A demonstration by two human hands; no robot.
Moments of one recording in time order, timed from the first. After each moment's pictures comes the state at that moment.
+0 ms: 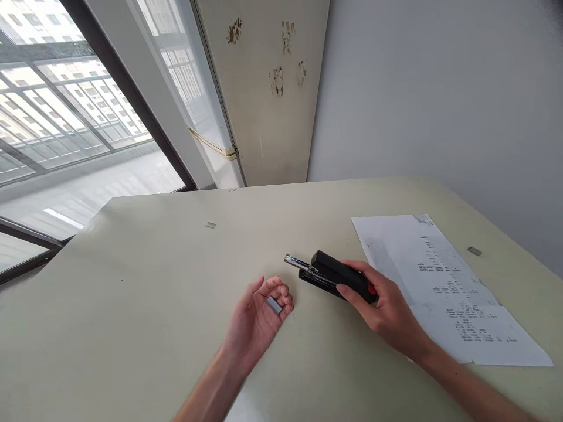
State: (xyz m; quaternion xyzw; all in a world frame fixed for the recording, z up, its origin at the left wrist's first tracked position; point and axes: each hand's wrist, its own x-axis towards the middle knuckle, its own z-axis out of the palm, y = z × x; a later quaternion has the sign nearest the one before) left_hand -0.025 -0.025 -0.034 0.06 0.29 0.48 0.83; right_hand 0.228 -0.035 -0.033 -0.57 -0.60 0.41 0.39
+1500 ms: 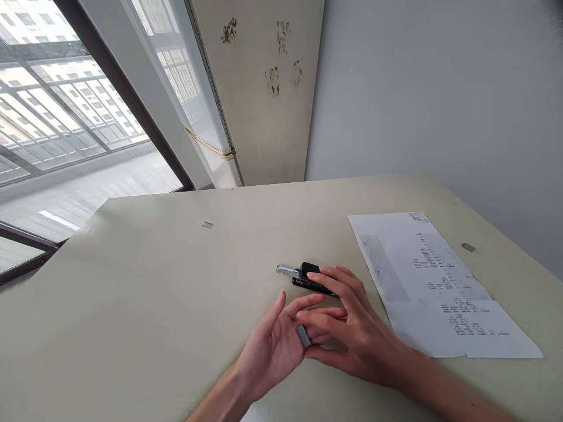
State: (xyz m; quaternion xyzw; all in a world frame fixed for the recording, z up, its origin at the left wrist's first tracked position) left_hand 0.002 -0.053 -0.029 0.16 0.18 0.35 0.91; right_hand 0.208 -0.052 -0.040 -0.33 -0.88 0.05 0.33
